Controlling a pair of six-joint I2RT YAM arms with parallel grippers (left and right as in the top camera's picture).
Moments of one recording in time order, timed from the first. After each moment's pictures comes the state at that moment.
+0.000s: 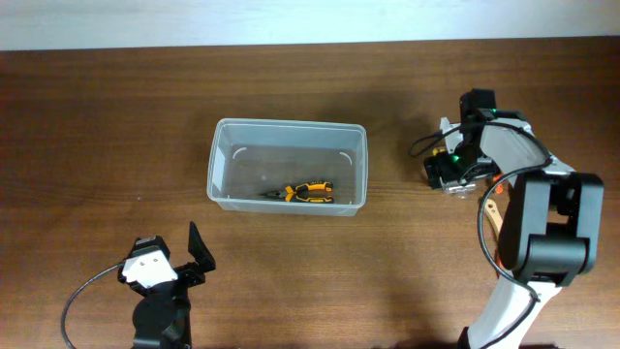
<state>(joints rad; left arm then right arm) -0.13 0.02 0.10 -0.29 -0.33 -0.22 -0.10 2.06 1.40 -0.85 0.04 -0.27</state>
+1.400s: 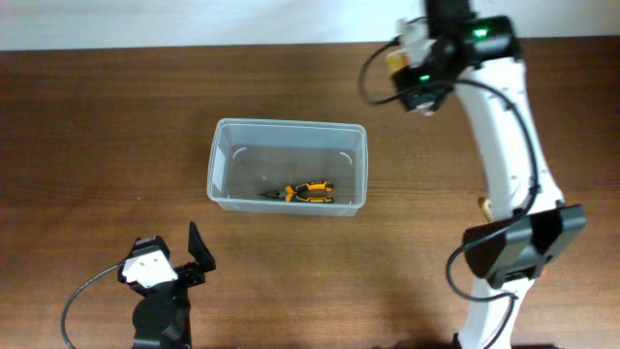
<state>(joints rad) -0.13 0.02 0.10 -0.29 -0.33 -0.22 0.21 2.08 2.29 -1.38 0.05 -0.27</state>
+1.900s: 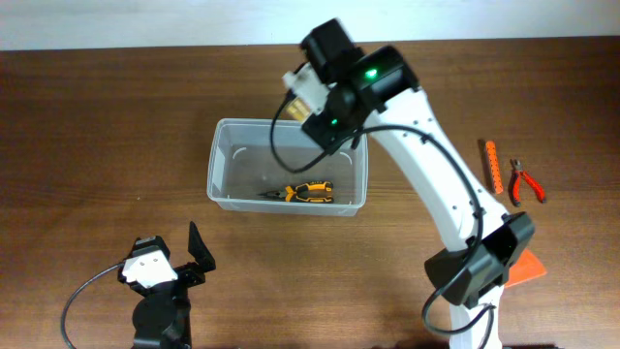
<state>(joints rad) -0.13 0.02 0.10 -0.29 -0.33 -0.22 0.56 2.08 2.29 -1.42 0.04 -0.34</state>
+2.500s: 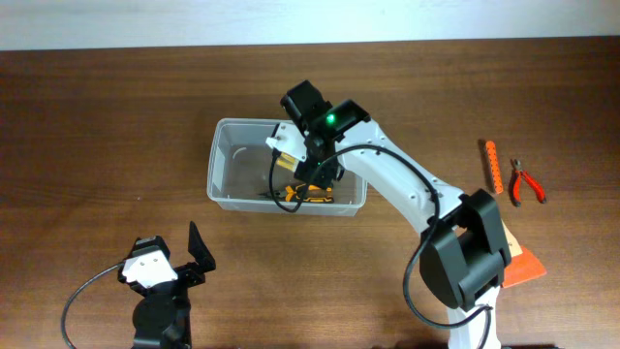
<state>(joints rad) -0.13 0.02 0.10 -0.29 -0.33 -0.22 0.60 2.08 1.77 -0.99 0.03 -0.60</state>
